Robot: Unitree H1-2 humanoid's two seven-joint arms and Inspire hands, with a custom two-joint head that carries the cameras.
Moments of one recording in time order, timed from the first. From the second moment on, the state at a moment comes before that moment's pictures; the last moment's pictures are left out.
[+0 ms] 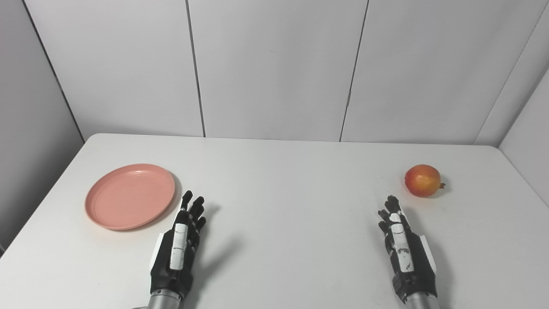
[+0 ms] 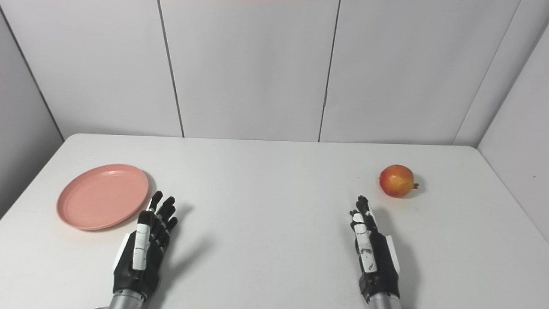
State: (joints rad) left arm 0.06 -0.08 0.09 -0.12 -0.17 0.05 -0.11; right arm -0.01 0.00 -0.02 -0.09 0.11 0.07 0.02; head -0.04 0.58
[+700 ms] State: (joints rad) left arm 0.06 -0.08 0.05 -0.11 0.07 -0.07 -0.07; right arm -0.02 -0.03 -0.01 -0.05 0.13 0.04 0.06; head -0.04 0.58
